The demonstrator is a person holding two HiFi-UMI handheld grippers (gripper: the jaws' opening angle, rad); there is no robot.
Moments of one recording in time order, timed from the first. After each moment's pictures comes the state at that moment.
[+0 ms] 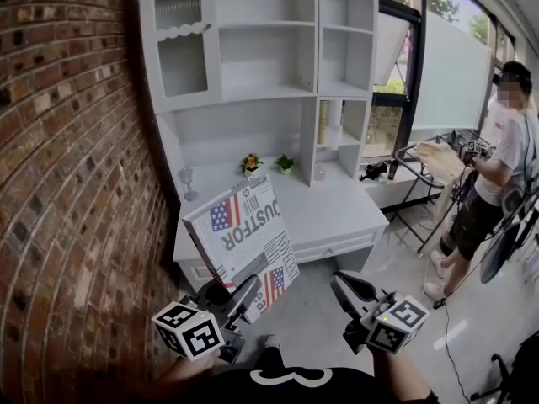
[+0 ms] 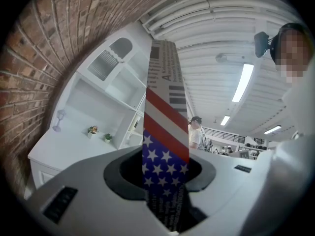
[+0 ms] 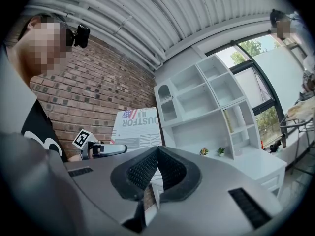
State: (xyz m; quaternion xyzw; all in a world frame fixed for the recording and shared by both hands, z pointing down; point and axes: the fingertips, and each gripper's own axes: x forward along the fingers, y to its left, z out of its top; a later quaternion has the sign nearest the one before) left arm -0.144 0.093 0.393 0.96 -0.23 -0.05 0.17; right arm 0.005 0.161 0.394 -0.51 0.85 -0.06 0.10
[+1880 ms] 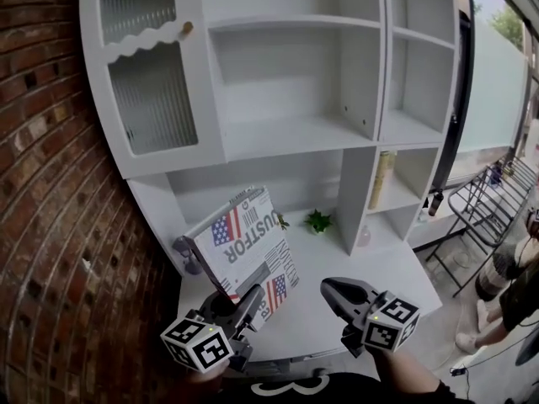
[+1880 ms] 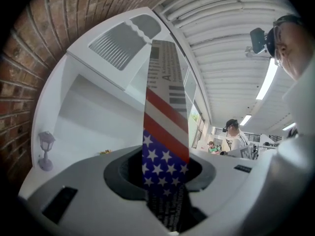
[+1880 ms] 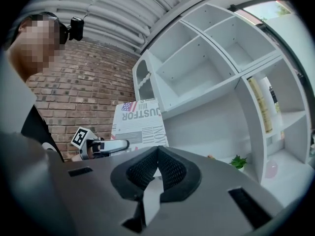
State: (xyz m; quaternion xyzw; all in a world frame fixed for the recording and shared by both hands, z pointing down) left arm -0.068 -0.319 0.374 0.94 -0.30 -0.06 0.16; right arm 0.065 -0.280 0.388 -0.45 0.89 -0.11 0.07
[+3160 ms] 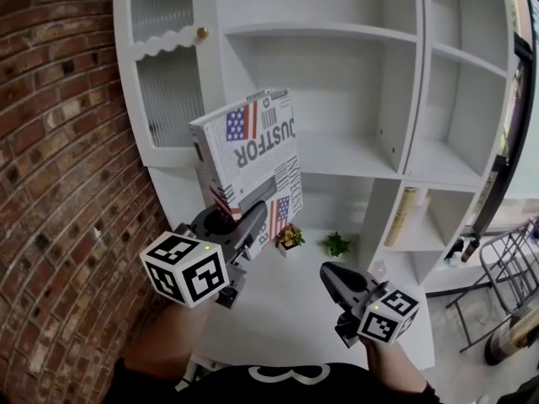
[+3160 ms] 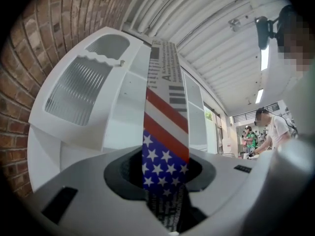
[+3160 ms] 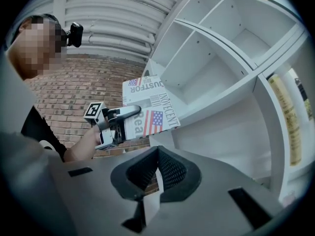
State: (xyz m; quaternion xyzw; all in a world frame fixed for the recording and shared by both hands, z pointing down) left arm 0.005 -0.401 0.207 0.91 -0.42 -0.07 -0.01; right arm 0.127 -0.357 0.340 -0.32 0.94 -0.07 0.10
